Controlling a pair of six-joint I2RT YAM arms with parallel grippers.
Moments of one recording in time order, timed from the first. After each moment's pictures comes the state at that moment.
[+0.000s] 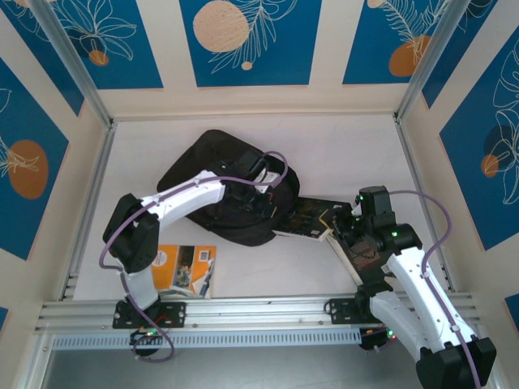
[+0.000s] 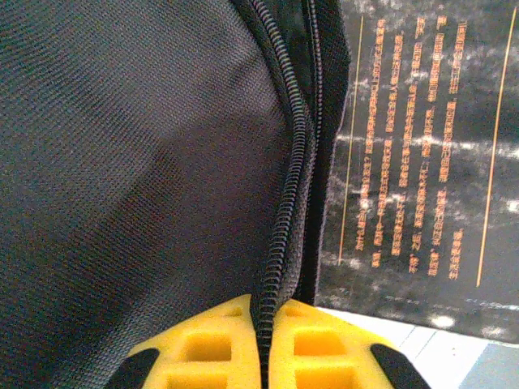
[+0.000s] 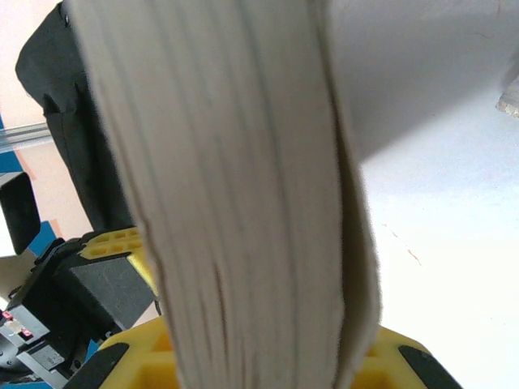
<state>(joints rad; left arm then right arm) -0.76 1.81 1.44 -0.75 0.39 -0.31 0.22 0.76 0.67 -0.75 -0.42 1.17</state>
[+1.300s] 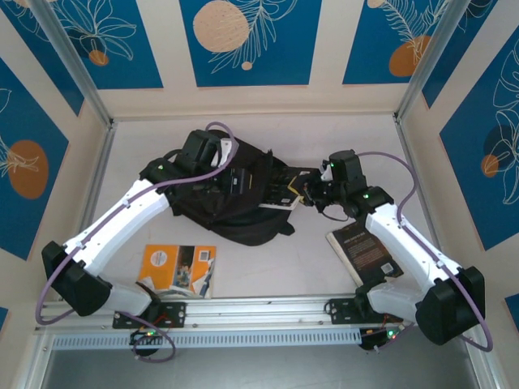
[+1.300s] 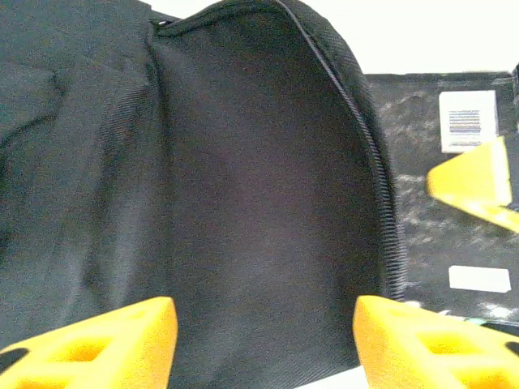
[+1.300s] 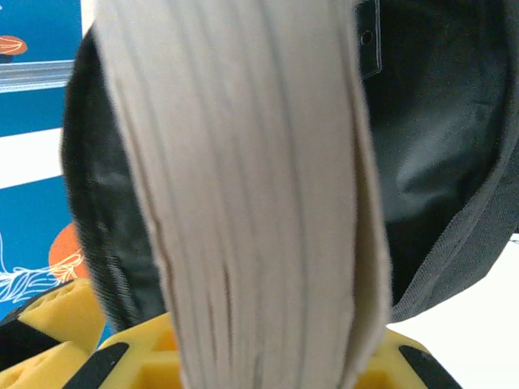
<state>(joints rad) -0.65 1.40 1.42 -0.83 0.16 -0.42 0.41 1.15 0.92 -0.43 -0.46 1.24</state>
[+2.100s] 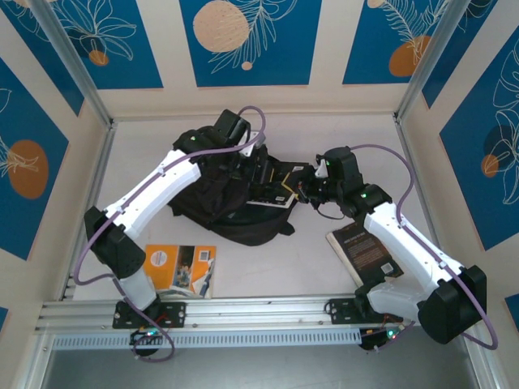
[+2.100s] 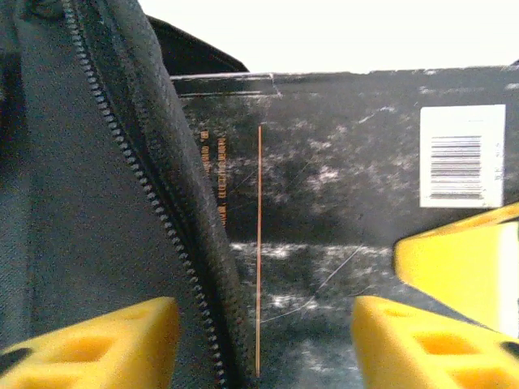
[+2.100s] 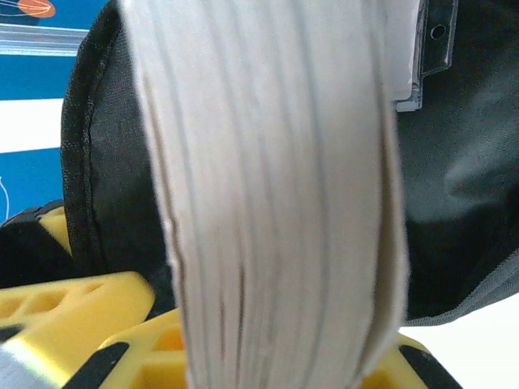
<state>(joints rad) -0.69 1.72 1.79 -1.02 0.27 -0.37 0.47 1.15 0.97 -0.42 -0.44 1.19</state>
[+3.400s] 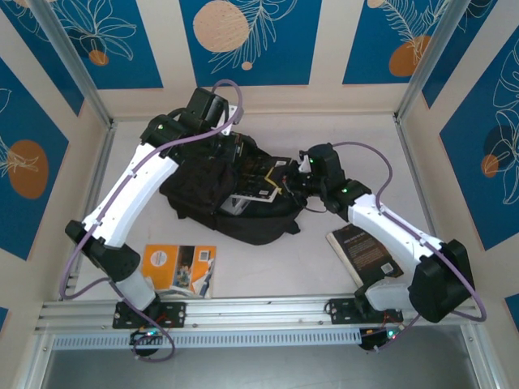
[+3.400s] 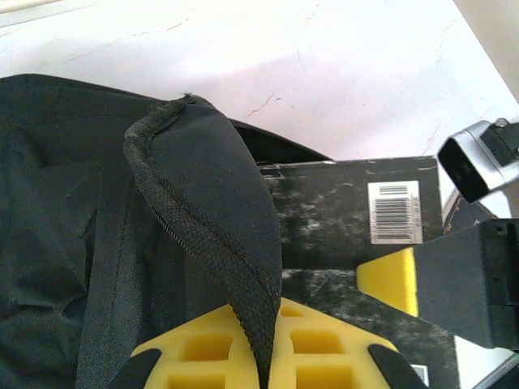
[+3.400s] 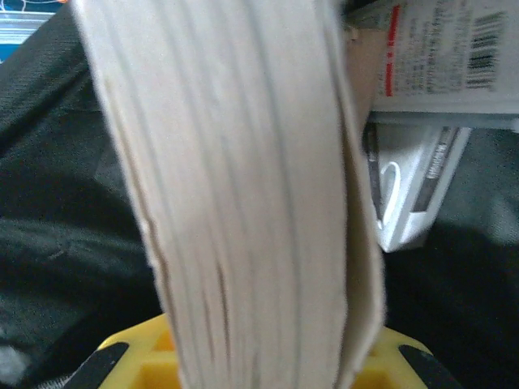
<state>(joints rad) -0.64 1.68 2.03 -1.18 0.05 -0.27 0.54 1.31 0.98 -0.17 -0.44 1.30</state>
